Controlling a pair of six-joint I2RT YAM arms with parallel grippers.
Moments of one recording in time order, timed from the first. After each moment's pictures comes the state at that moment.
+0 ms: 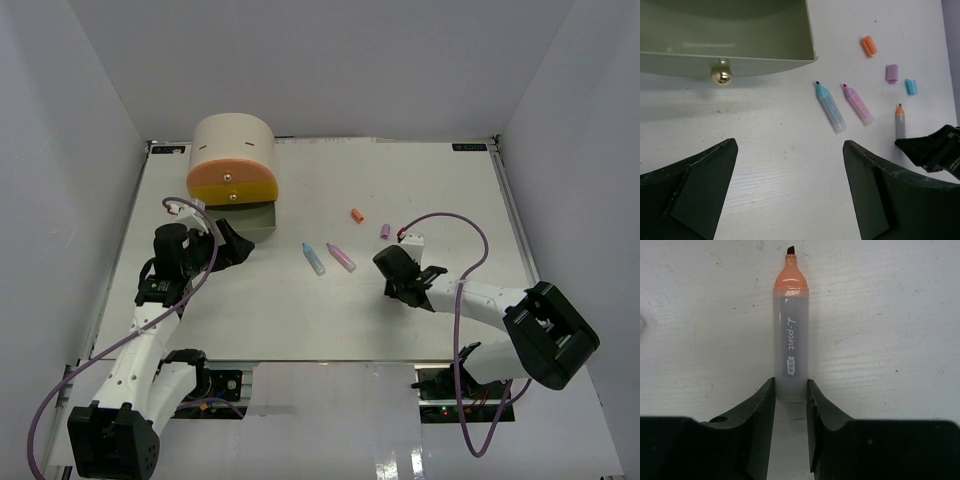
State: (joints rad) left arm -0.07 0.84 0.60 -0.24 0.31 -0.44; right arm 0.75 1.35 0.58 -0.27 0.48 0.70
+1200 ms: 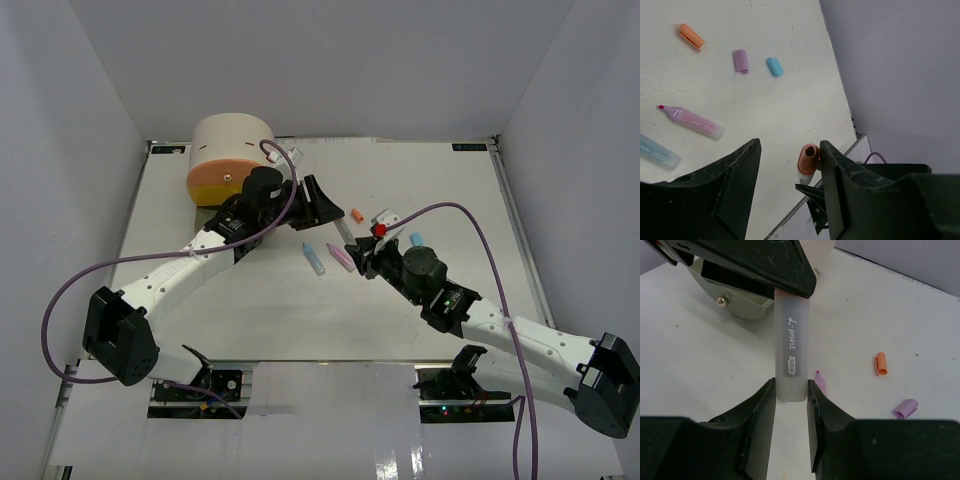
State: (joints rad) left arm -0.63 1.38 1.15 -0.13 0.29 -0.76; right arm 0.93 0.96 0.55 0.30 0.20 0.03
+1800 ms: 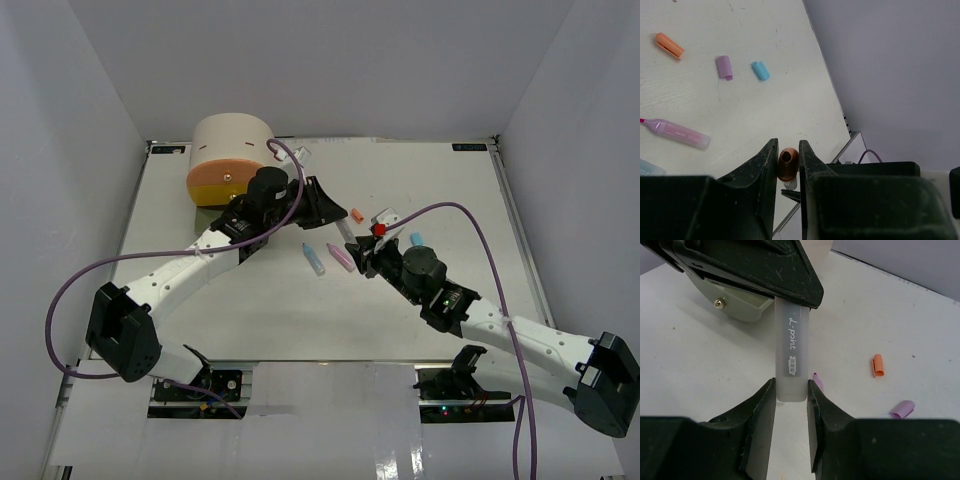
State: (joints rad) left arm -0.66 1.41 1.16 -0.07 0.28 -0.77; right arm 0.93 0.96 0.55 0.32 0.21 0.02
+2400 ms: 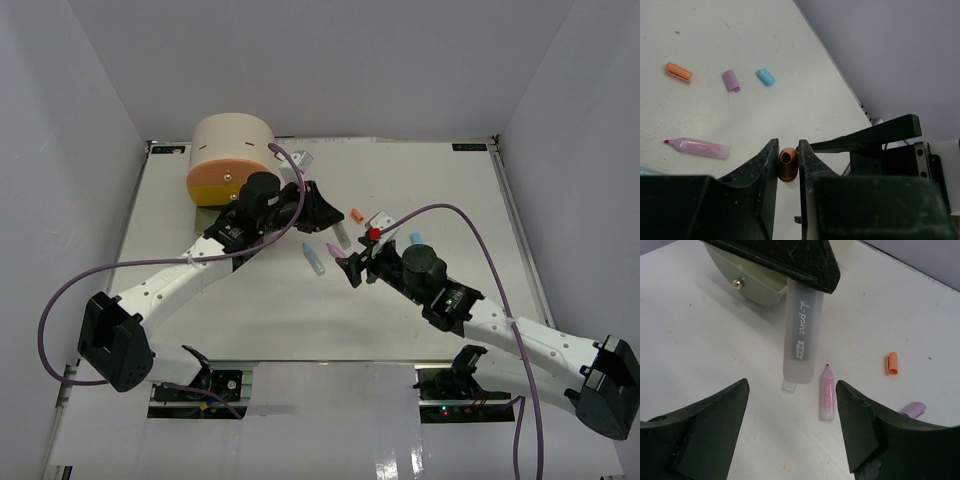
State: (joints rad) left arm -0.66 1.35 1.09 0.01 0.33 -0.58; right arm 0.93 0.95 0.57 0.24 0.12 -0.01
